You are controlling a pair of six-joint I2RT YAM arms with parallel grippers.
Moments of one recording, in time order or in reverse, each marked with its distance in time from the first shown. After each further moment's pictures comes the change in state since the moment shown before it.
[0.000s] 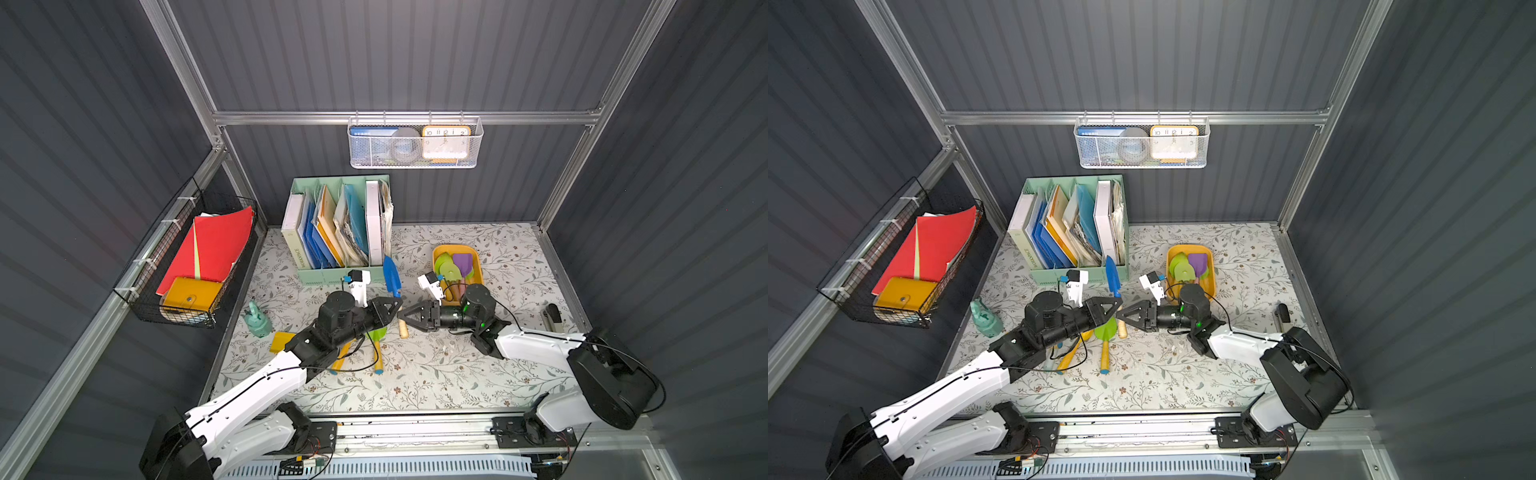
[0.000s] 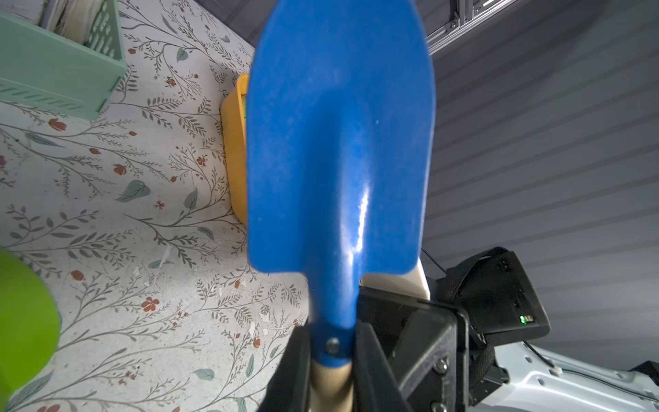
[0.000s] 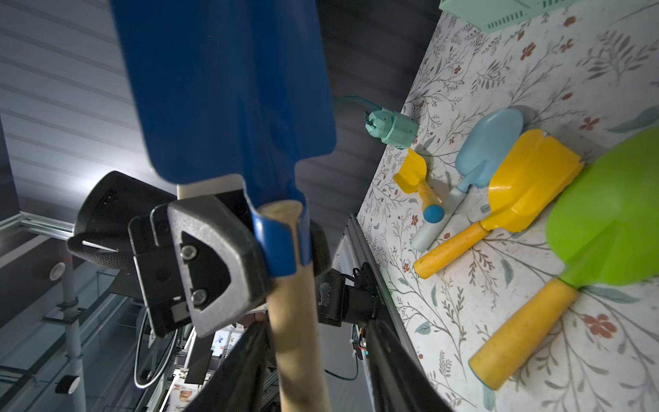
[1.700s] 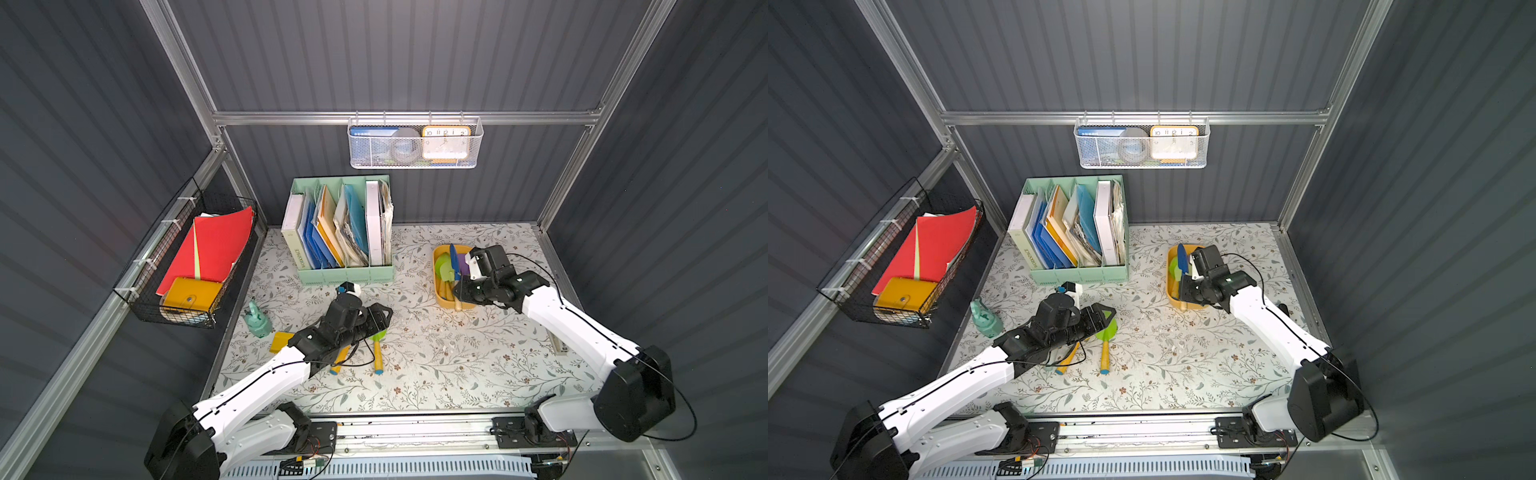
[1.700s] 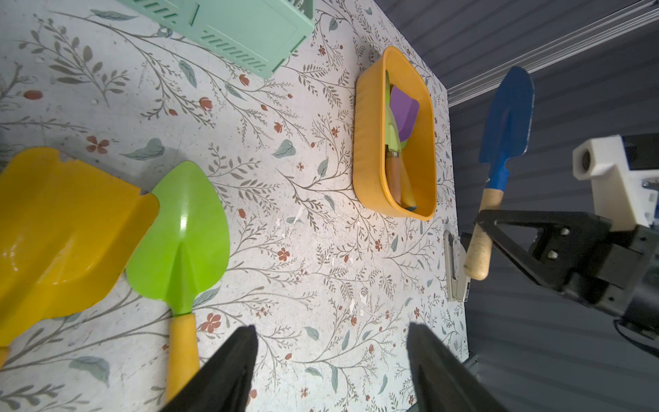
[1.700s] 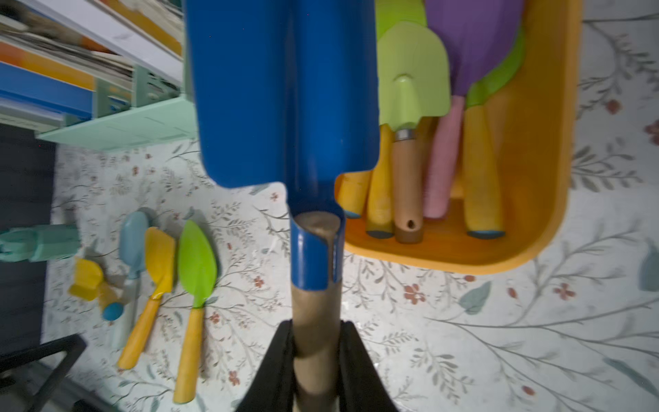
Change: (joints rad) left arm 0.032 0.054 0.018 -0.298 -0.150 -0.003; right arm -0.248 -0.067 0.533 -1.521 0.795 -0.700
